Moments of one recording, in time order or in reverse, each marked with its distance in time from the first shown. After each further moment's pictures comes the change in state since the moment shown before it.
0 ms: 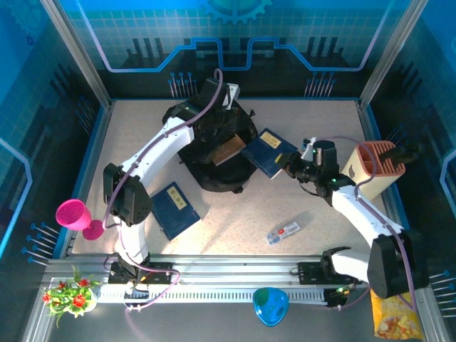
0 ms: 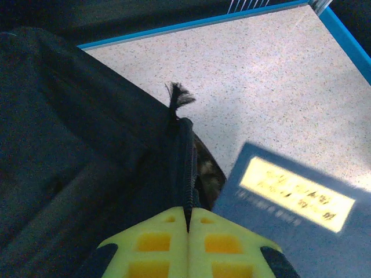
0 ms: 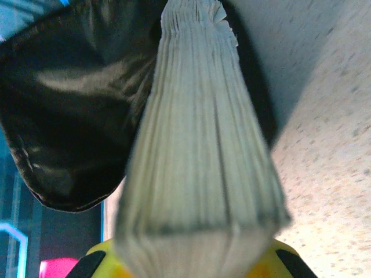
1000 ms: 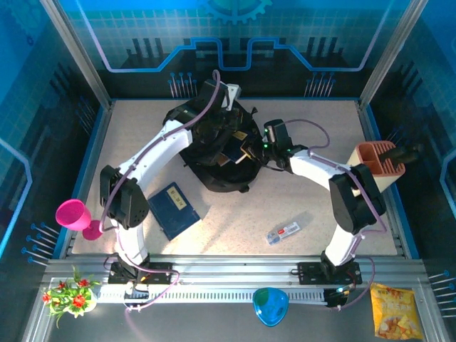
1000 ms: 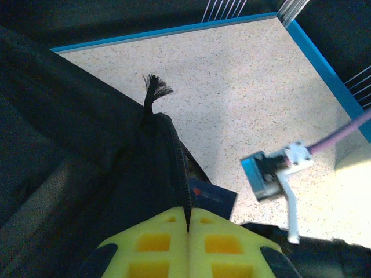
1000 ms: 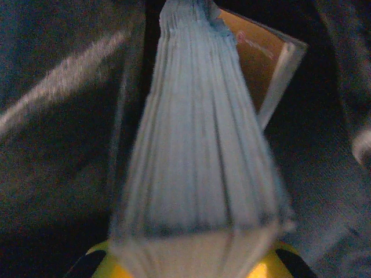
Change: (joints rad) left arm -0.005 -0.042 -0.057 0.064 0.072 -0.045; right arm 0.209 0.558 0.445 0.021 0.148 0.260
